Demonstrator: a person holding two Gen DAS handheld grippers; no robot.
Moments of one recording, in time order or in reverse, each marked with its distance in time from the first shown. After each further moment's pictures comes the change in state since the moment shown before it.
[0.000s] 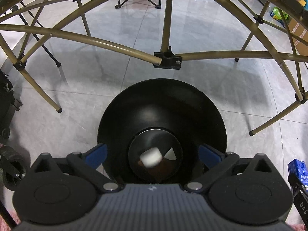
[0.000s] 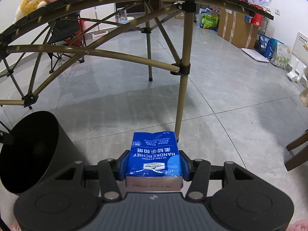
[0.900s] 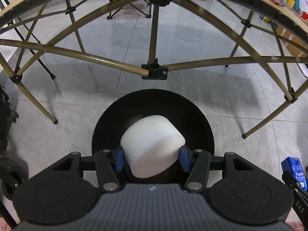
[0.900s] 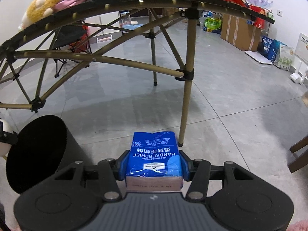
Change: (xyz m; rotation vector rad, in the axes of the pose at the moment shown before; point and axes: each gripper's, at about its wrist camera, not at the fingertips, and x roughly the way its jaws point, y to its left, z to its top) left arm -0.012 -0.013 0.001 0.040 -0.050 -0.029; right arm -0.012 -0.002 -0.001 0.005 -0.025 0.027
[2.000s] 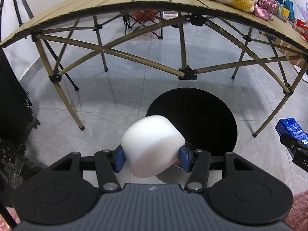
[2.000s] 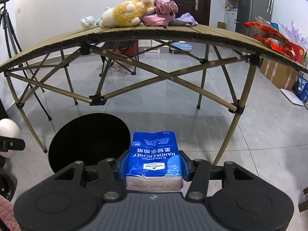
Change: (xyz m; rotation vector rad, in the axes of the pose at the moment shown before) left arm -0.071 0.072 -0.073 0.028 -0.165 0.034; right arm -0.053 0.075 -0.005 -0.226 -0.105 0.180
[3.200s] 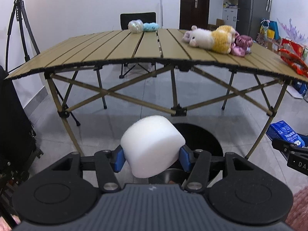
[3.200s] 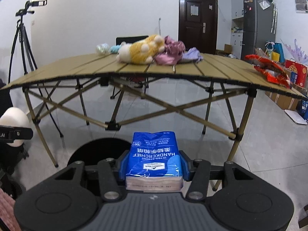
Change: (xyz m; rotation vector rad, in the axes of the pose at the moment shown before) left arm -0.070 0.007 -0.011 0.034 -0.248 -0.021; right arm -0.055 0.007 0.008 -0.044 -0.150 0.053
